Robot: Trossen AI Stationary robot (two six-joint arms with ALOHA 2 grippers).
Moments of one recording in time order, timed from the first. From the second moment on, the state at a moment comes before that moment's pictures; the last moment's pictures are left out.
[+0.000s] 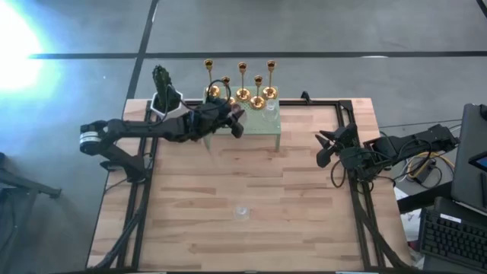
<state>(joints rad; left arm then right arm) 0.26 1.42 1.01 0.17 -0.44 -0.14 0.27 0.66 0.64 -0.74 0.97 0.70</state>
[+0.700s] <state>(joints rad) 0.34 1.51 1.09 0.13 -0.42 -0.14 0.27 0.66 0.64 -0.71 0.97 0.70</state>
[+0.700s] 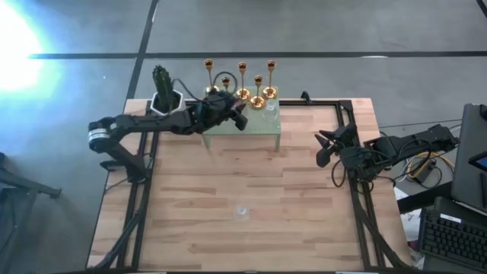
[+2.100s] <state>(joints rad) 0.34 1.62 1.17 0.03 -0.43 -0.19 0.27 0.66 0.64 -0.72 0.94 0.70</state>
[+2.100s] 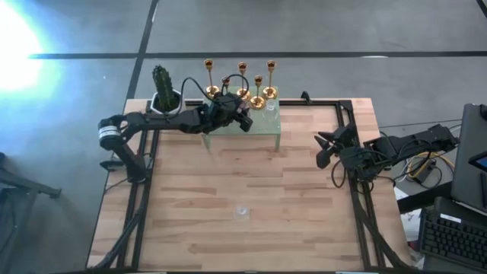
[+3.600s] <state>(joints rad) -0.07 1.22 0.80 -0.30 -0.19 -0.11 0.27 0.66 0.64 -0.73 0.95 0.60</state>
